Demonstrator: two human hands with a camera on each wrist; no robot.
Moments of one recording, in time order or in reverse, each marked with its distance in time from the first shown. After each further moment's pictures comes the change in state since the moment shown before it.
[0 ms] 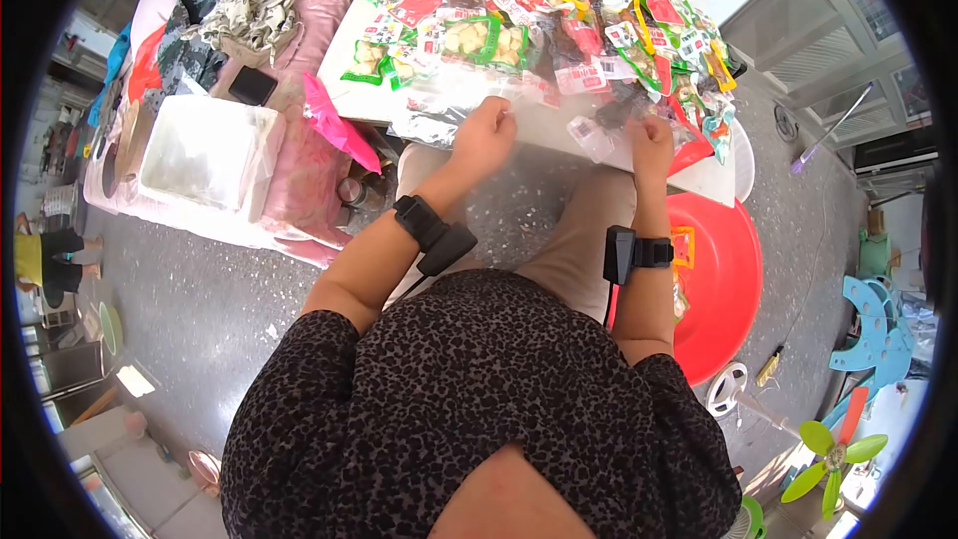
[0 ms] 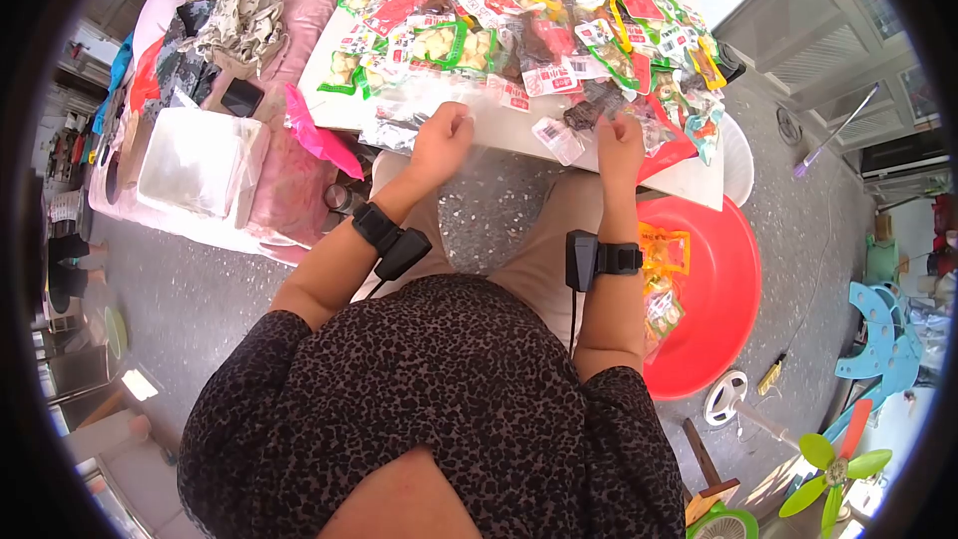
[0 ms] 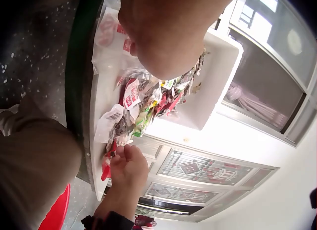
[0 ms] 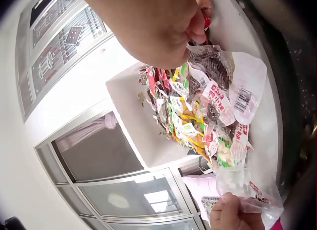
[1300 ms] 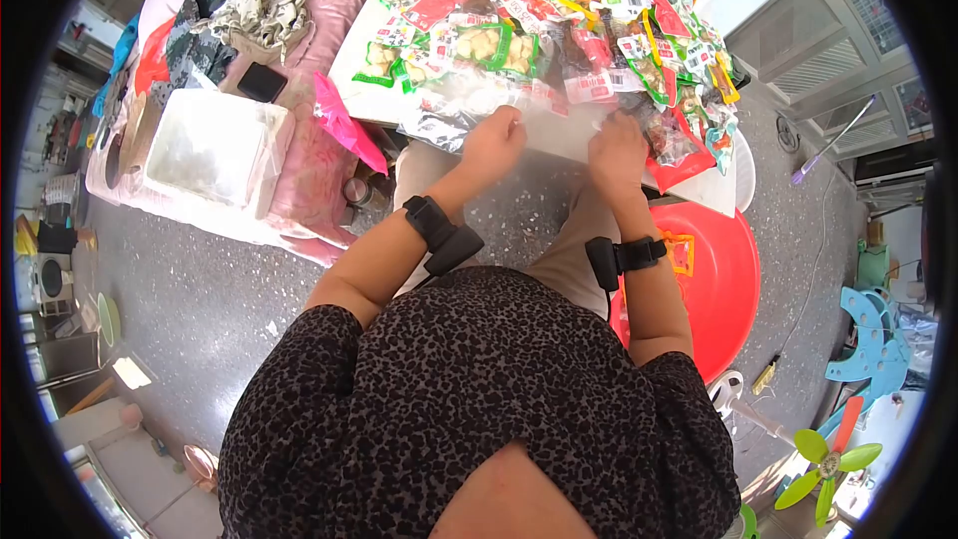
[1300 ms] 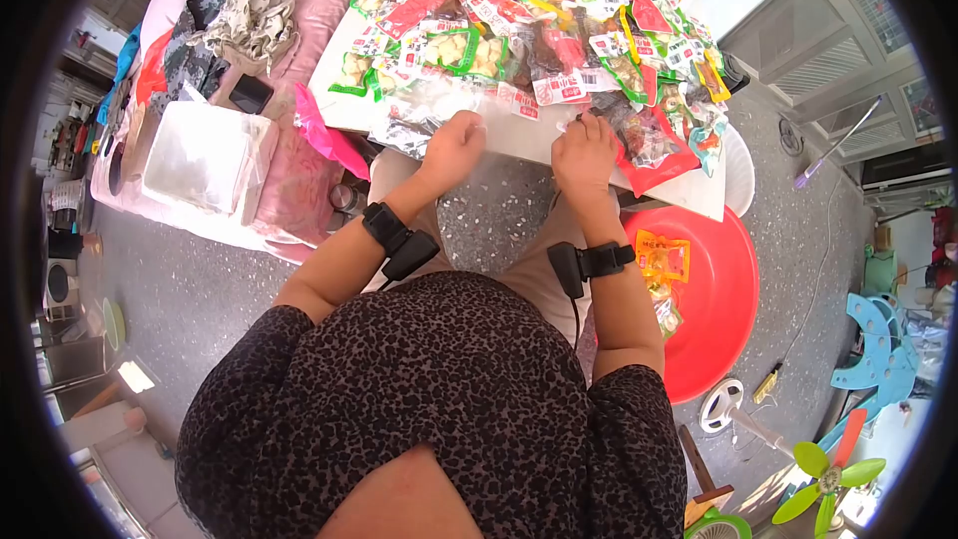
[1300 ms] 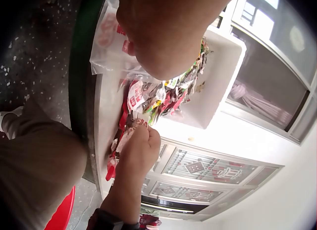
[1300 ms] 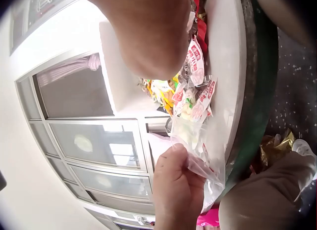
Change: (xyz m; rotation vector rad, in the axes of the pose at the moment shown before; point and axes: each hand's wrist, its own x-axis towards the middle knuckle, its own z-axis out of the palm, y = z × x) left_hand 0.001 -0.004 -0.001 0.057 -0.019 0.056; right_hand -0.025 -0.061 0.025 -0.682 -0.179 -0.539
